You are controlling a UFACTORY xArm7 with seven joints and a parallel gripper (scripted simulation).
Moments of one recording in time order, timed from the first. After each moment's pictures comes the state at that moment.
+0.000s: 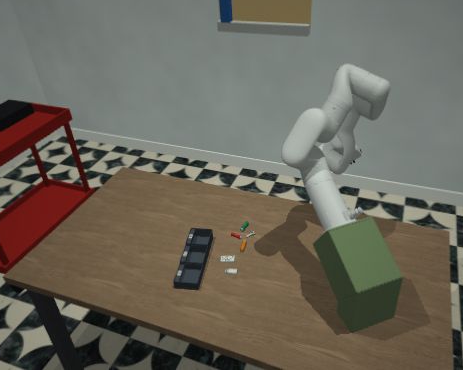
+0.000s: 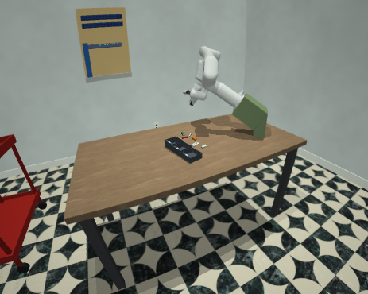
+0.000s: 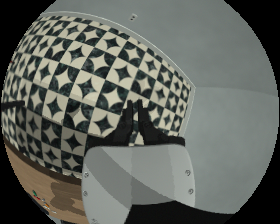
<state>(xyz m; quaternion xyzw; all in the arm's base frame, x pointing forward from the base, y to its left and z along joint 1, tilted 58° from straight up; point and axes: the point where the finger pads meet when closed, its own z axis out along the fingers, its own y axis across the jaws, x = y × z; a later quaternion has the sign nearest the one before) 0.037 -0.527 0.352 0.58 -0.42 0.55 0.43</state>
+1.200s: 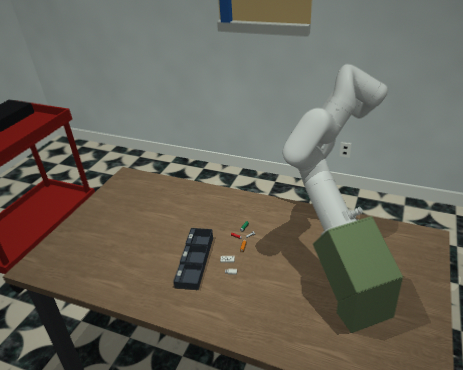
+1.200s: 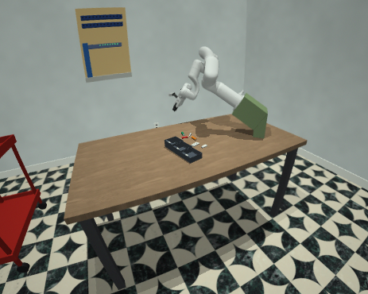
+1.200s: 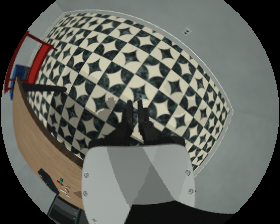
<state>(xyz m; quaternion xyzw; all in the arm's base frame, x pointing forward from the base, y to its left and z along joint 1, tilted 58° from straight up) 0.198 -0.459 0.441 0.61 -0.31 0.67 0.28</state>
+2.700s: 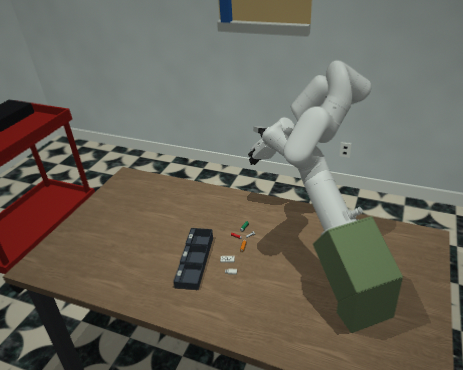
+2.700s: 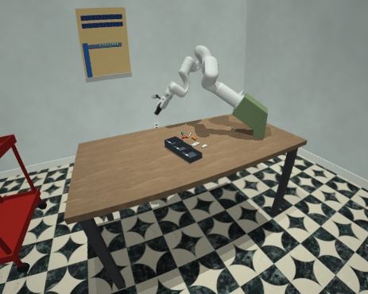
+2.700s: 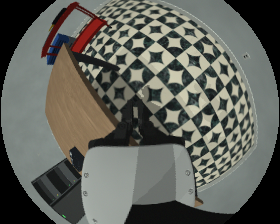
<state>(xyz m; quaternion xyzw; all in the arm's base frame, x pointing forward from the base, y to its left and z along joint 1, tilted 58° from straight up) 0.354 -0.280 0.500 0.69 -0.15 0.70 0.10</state>
